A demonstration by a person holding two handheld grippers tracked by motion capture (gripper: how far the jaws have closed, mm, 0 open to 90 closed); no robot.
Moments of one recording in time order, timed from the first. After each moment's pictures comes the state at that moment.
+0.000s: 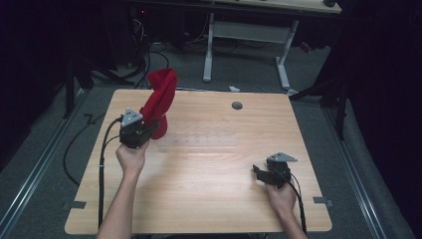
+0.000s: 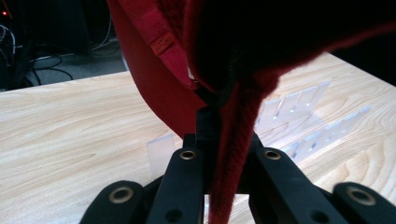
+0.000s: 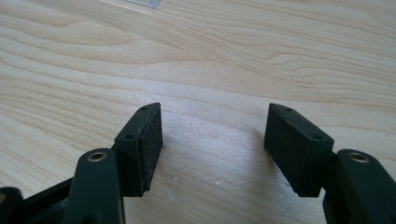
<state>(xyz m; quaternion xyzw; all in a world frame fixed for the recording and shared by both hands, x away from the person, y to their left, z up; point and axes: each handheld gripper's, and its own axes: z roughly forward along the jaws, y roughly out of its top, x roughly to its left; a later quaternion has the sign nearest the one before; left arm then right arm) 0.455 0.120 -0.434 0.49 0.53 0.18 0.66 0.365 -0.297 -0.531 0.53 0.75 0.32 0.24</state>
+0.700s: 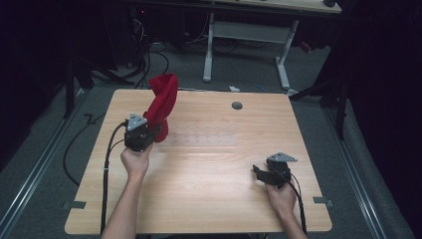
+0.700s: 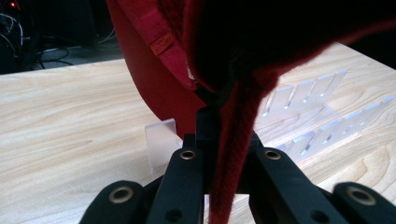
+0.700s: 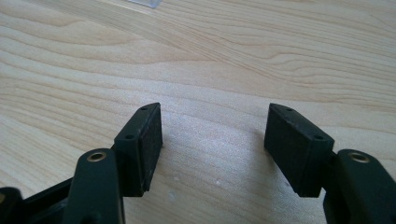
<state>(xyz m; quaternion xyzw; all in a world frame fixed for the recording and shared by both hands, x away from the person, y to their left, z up) 0.458 0.113 -0.456 0.49 0.54 0.19 0.65 0.365 -0.297 -0.531 0.53 0.75 0.32 0.24</state>
